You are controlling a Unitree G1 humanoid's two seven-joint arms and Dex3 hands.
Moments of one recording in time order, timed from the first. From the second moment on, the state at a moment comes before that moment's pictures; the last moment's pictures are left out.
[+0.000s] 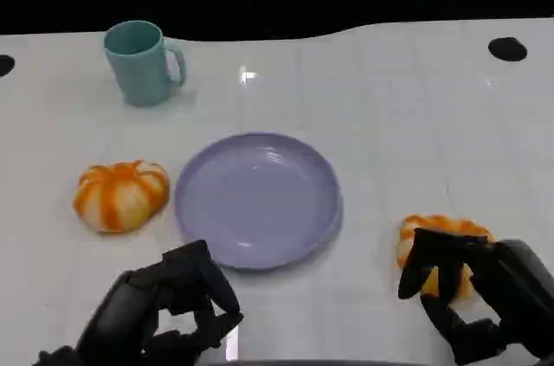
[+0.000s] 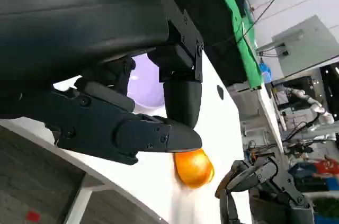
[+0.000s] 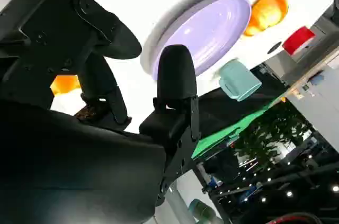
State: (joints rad) left arm 0.20 0.14 -0.08 0.03 -0.07 -0.44 -0.36; right arm 0.08 -0.28 0.12 0.06 -0.44 -0.57 -0.04
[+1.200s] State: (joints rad) left arm 0.20 0.14 -0.08 0.03 -0.07 -0.44 -0.36; right arm 0.07 -0.28 0.11 0.06 -0.47 -0.54 -0.04
